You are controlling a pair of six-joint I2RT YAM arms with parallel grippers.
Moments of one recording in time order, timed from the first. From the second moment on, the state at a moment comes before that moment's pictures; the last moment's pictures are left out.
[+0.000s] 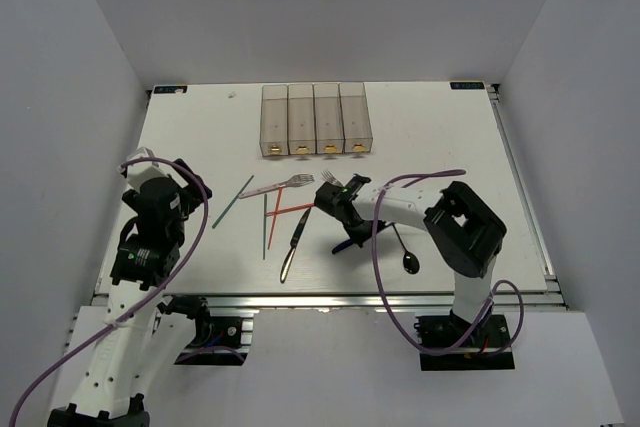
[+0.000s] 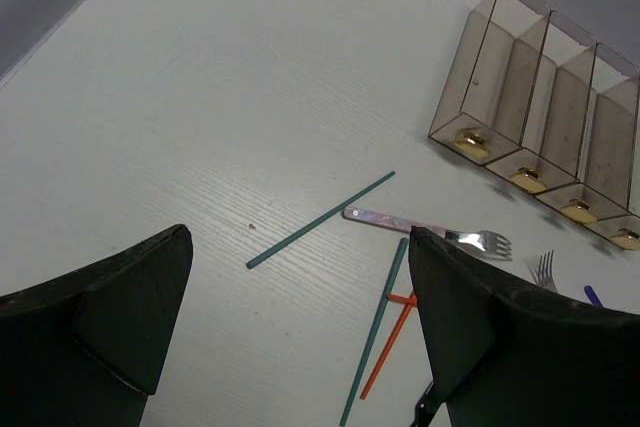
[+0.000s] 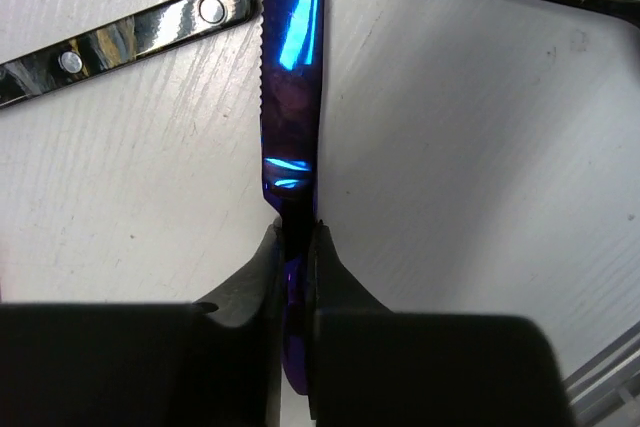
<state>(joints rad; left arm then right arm) -0.19 0.64 0.80 -0.58 -0.46 -0.52 0.94 1.90 1.24 -1.04 0.42 1.97</state>
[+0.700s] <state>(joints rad) -0.19 0.63 0.80 -0.58 -0.46 -0.52 1.06 1.69 1.15 -1.09 0.55 1.98</state>
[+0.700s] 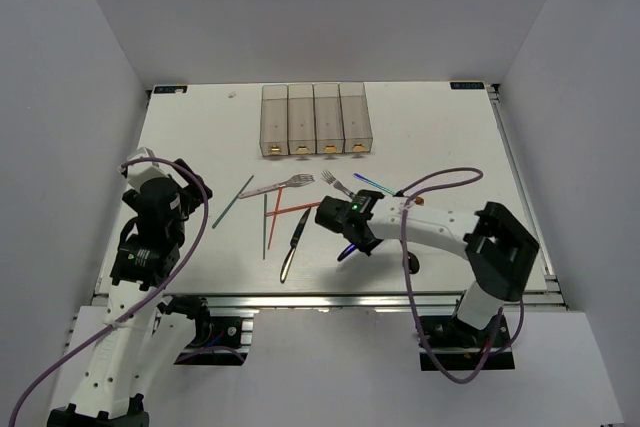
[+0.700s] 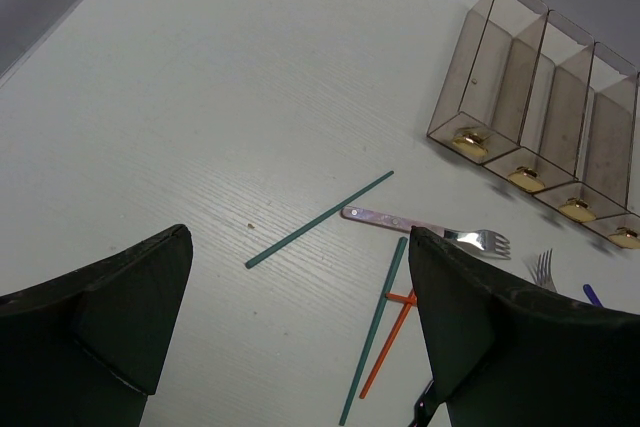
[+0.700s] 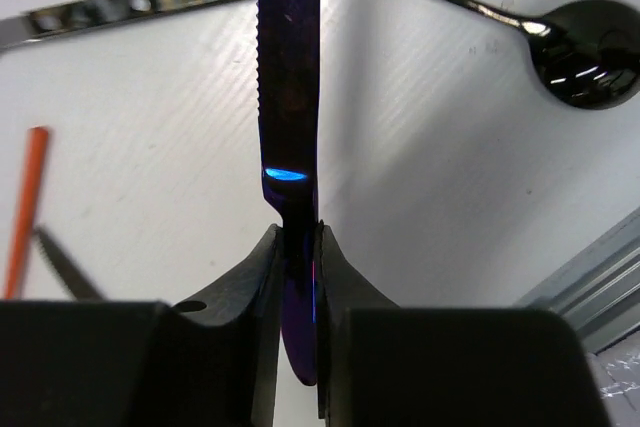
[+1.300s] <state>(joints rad) -0.19 0.65 0.80 -0.57 -0.47 -0.52 0.55 1.75 1.44 -0.21 0.34 0.58</state>
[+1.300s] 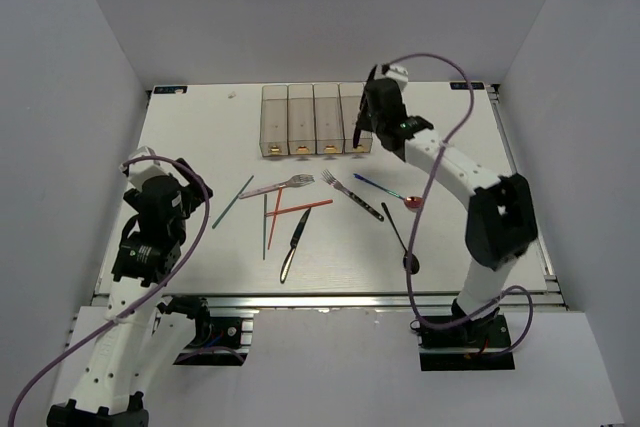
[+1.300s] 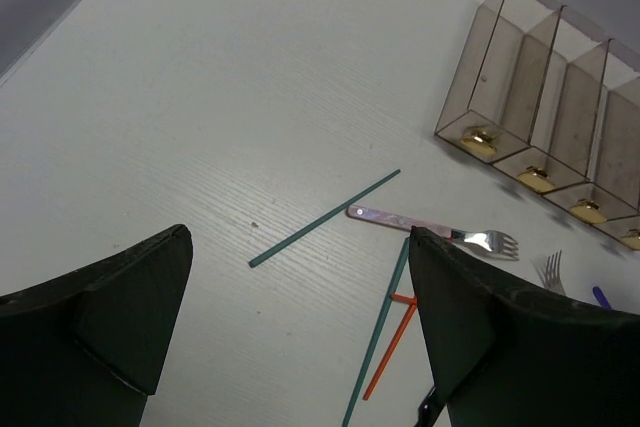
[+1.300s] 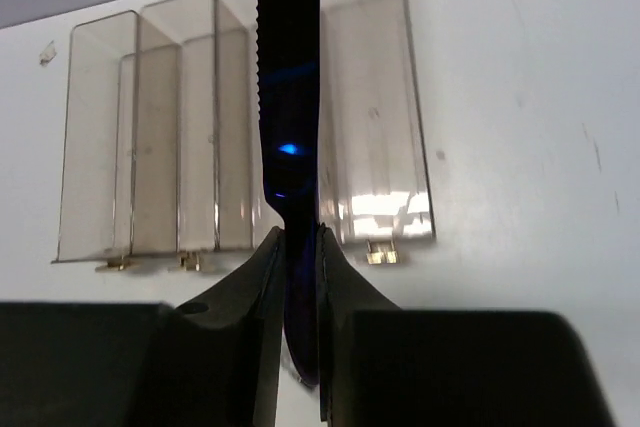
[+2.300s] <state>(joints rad) -0.19 0.71 0.80 -0.57 -0.45 -0.52 0.45 2.22 1.92 -0.17 0.19 0.28</state>
